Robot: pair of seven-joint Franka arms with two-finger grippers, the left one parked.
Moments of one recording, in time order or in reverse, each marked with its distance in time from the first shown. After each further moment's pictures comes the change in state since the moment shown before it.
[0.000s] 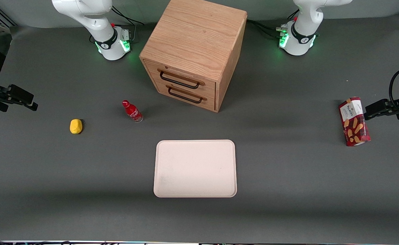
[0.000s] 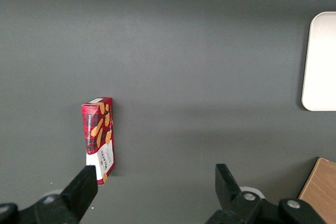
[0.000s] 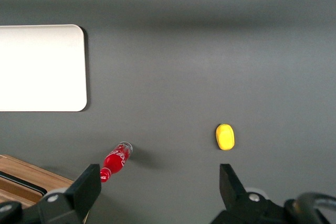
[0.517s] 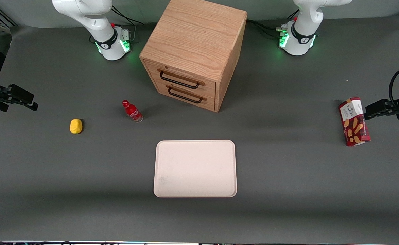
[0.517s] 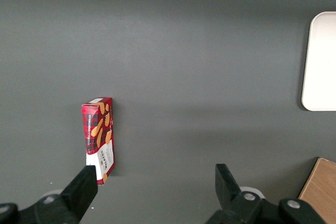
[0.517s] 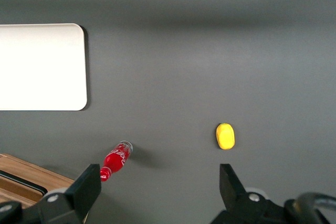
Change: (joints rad) arm 0.006 0.000 0.000 0.000 0.001 -0.003 0.000
